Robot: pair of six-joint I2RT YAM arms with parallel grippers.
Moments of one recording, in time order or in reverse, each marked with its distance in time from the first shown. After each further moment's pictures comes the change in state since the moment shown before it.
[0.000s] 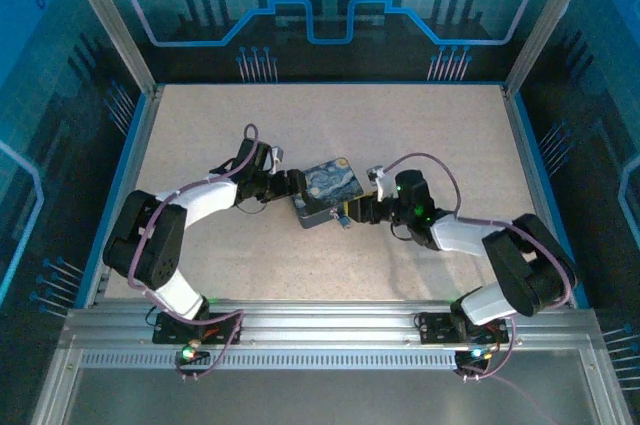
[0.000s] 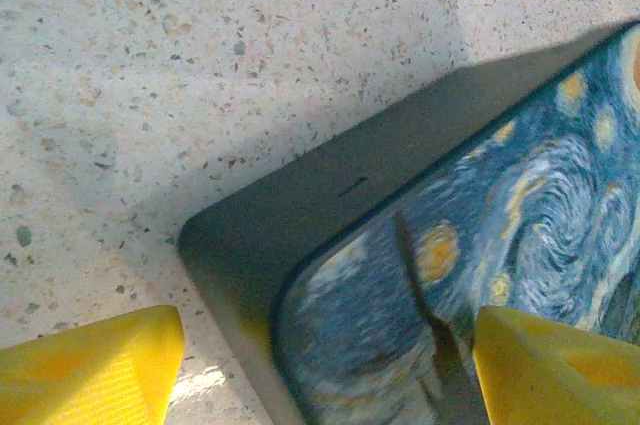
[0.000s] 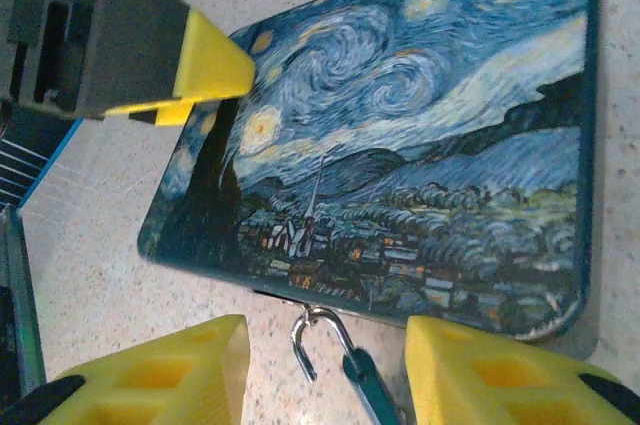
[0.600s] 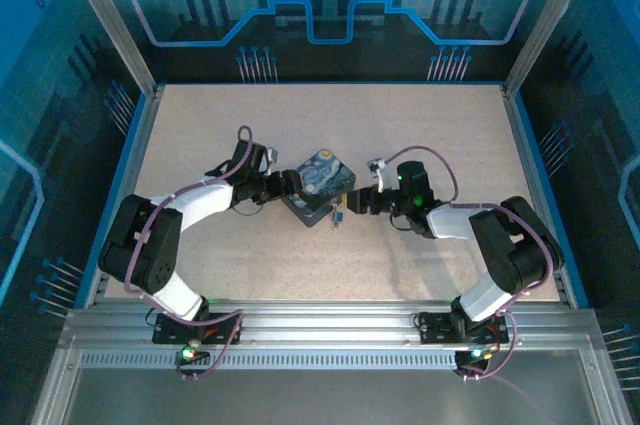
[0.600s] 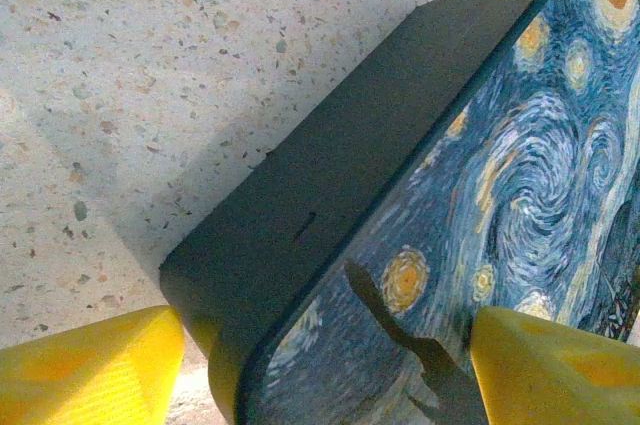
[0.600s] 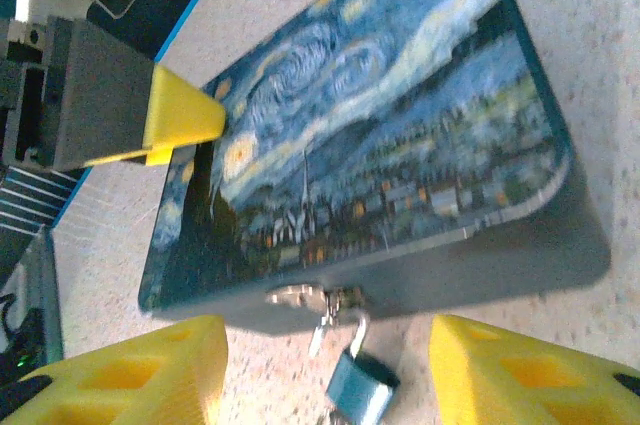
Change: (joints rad) left arm 0.016 -0.030 -0.024 -0.008 -0.012 -0.022; right arm -0.074 0.100 0.035 0.058 -0.132 0.039
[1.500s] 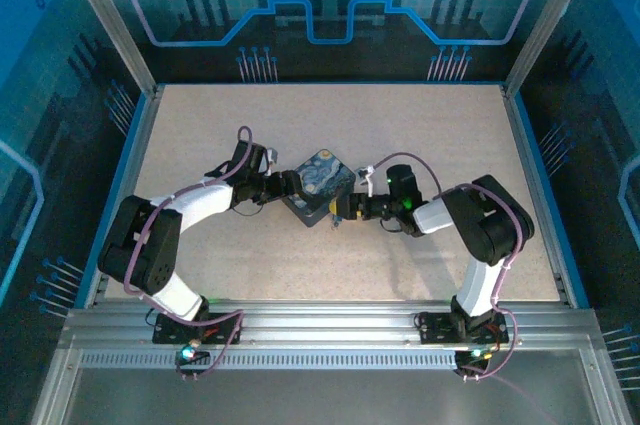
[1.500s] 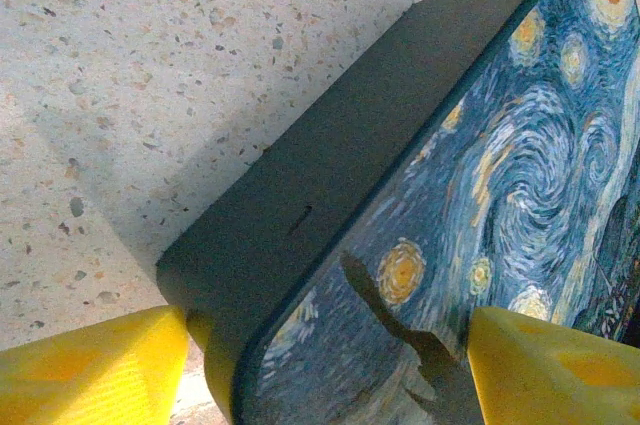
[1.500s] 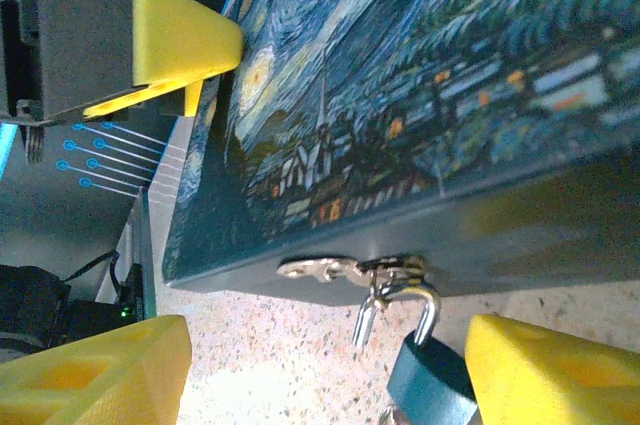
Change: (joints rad) left arm -0.001 -0.006 -0.008 0.007 0.001 -0.001; right arm 0.038 0.239 0.058 0.183 -0.179 0.147
